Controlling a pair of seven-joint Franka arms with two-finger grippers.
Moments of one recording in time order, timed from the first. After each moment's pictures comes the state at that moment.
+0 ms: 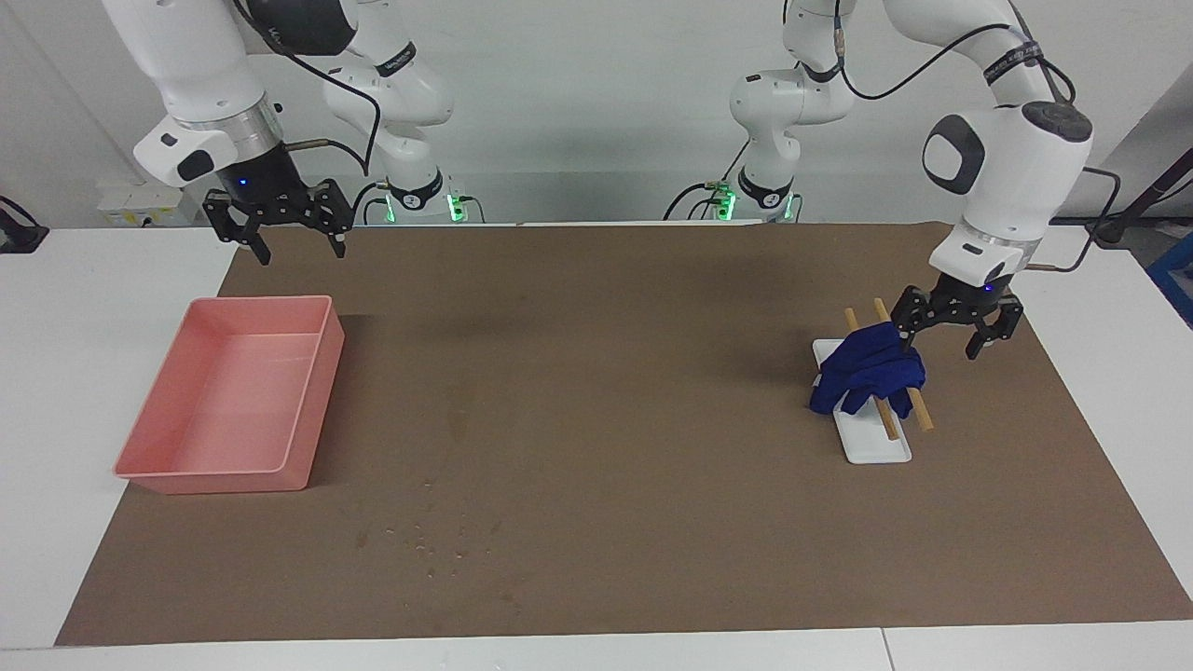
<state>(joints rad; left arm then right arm) 0.02 0.03 0.02 -2.03 -0.02 2.32 0.32 -0.11 -0.09 0.12 -1.70 0.02 1.67 -0.08</state>
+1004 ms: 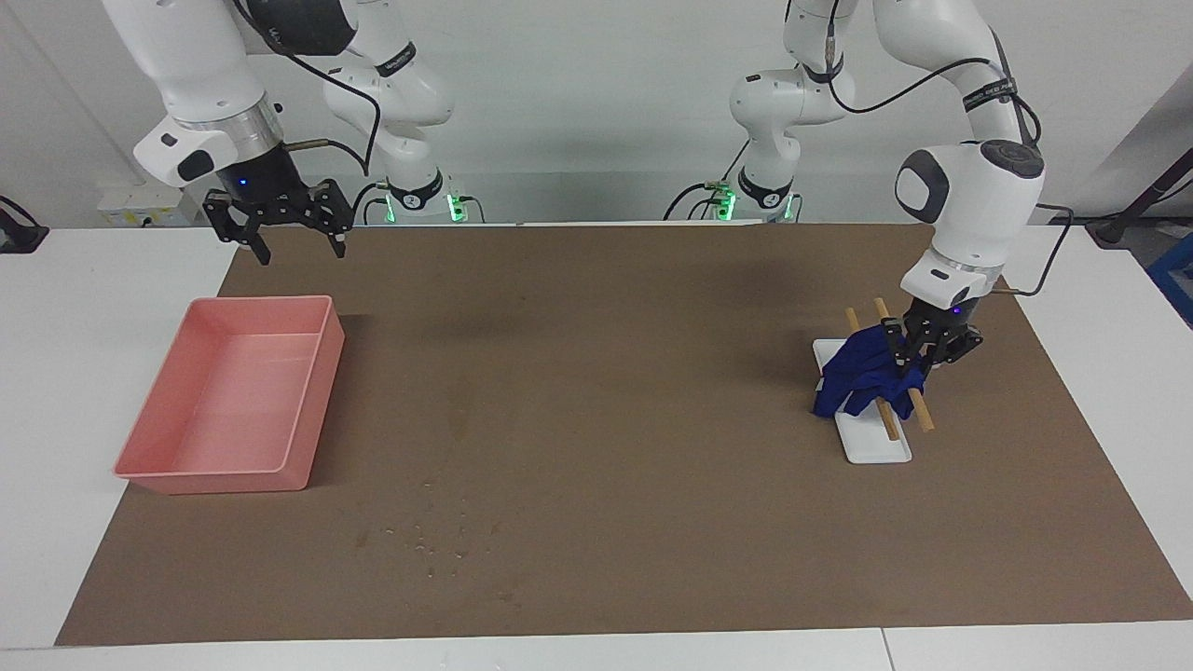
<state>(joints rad) 0.02 0.03 0.01 -2.12 -0.02 2.42 0.32 -0.11 -0.09 0.12 -1.70 0.02 1.67 -0.08</state>
